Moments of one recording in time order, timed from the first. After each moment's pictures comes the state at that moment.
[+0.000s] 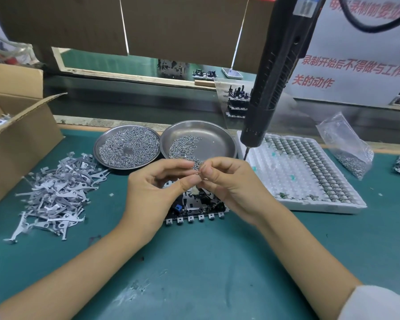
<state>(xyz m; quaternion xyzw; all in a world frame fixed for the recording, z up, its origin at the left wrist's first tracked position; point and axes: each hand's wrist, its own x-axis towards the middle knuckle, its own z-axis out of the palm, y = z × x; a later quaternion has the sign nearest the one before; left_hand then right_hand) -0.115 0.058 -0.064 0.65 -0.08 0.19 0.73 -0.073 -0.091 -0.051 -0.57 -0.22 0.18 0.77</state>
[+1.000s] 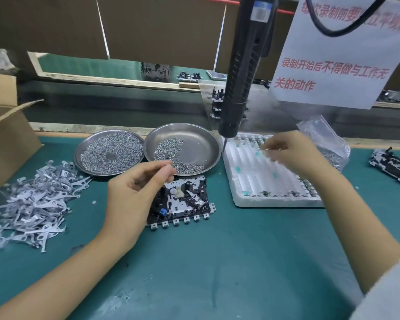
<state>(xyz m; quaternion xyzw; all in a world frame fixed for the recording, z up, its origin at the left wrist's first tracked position) -0.114 0.059 -0.065 0.66 -0.03 0.20 0.72 -0.026 -0.208 -0.003 -0.96 -0.05 -0.06 0.27</state>
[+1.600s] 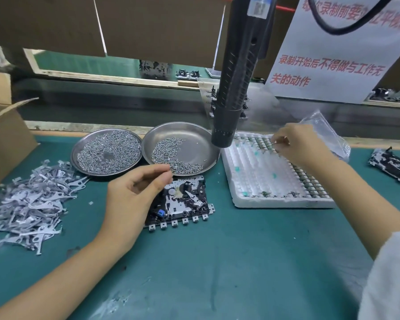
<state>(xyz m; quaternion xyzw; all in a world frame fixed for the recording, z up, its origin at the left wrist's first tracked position) -0.110 0.061 -0.072 0.68 -0.02 0.20 0.71 0.007 -0.232 -0.008 -0.98 -0.11 -0.14 0.07</state>
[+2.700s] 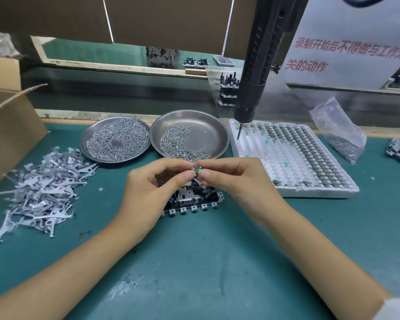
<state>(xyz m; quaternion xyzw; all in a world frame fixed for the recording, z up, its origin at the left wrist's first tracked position) -0.117 0.057 -0.073 0.71 -0.13 0.17 0.67 -0.092 -0.112 -0.052 -0.68 -0.13 0.10 0.71</state>
